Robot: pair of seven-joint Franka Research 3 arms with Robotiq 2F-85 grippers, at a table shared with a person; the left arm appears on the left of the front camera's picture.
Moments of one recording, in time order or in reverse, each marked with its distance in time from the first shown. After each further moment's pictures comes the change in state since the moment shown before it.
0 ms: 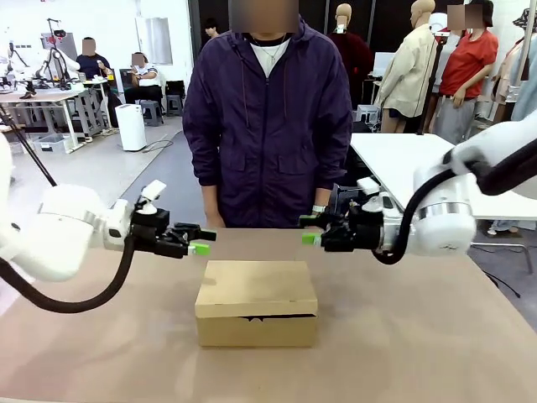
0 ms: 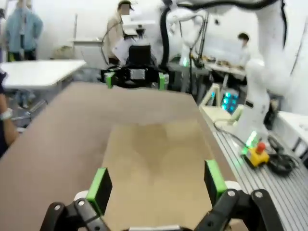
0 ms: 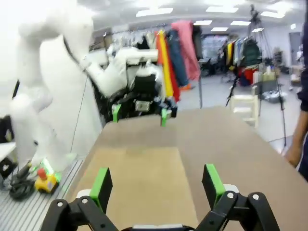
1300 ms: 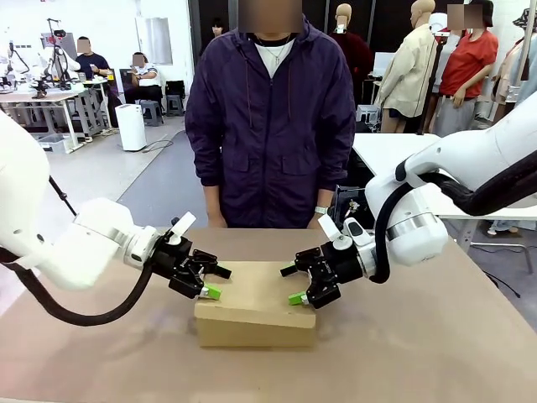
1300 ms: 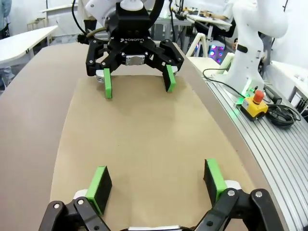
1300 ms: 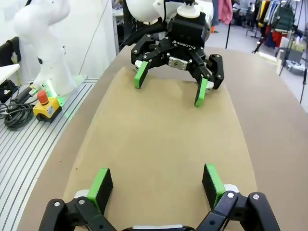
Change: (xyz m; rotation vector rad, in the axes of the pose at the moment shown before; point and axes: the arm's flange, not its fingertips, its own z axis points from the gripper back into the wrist) left arm -0.043 -0.001 -0.040 -0.077 0.210 -0.072; right arm -0.042 0.036 -0.037 0.086 0.347 0.157
